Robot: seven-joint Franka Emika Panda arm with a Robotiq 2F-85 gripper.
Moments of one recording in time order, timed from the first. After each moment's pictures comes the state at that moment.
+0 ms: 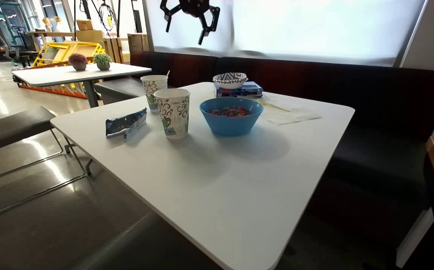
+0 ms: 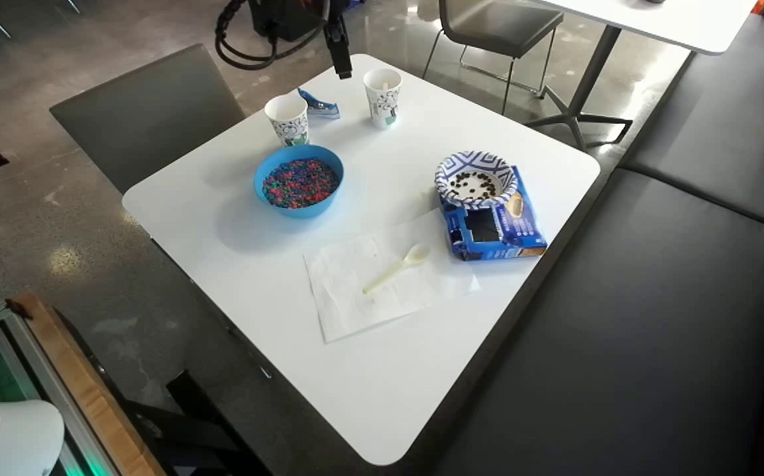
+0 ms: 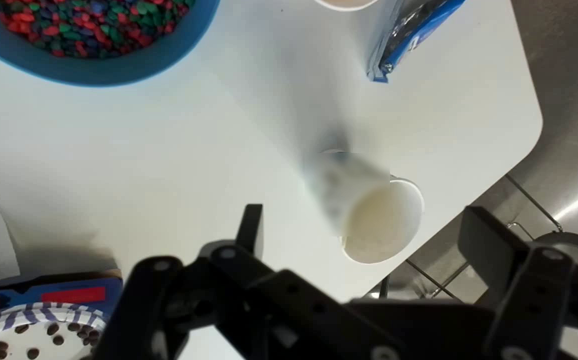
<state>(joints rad) 0.05 0.40 -0.02 -1.75 0.30 2.45 0.49</state>
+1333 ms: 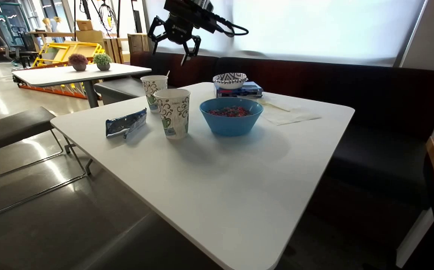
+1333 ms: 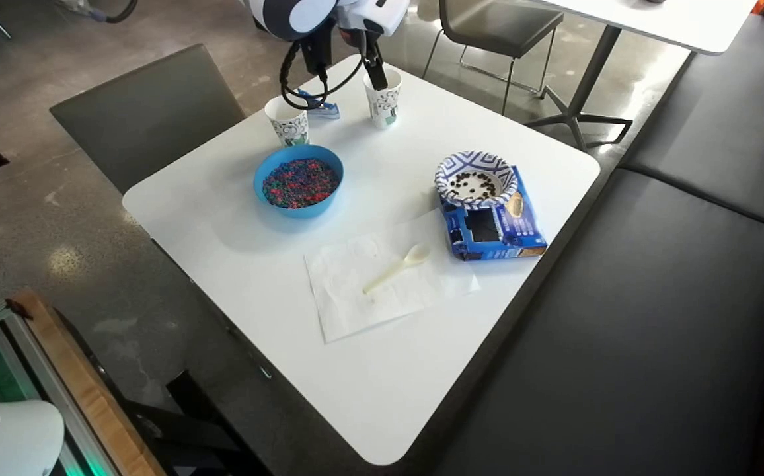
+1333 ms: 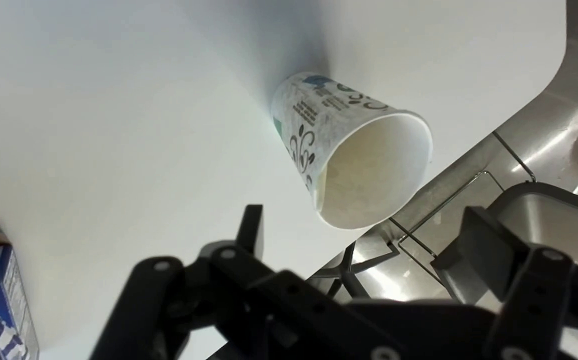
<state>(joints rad) 0.05 0.66 0.00 -1.56 0.30 2.69 0.44</state>
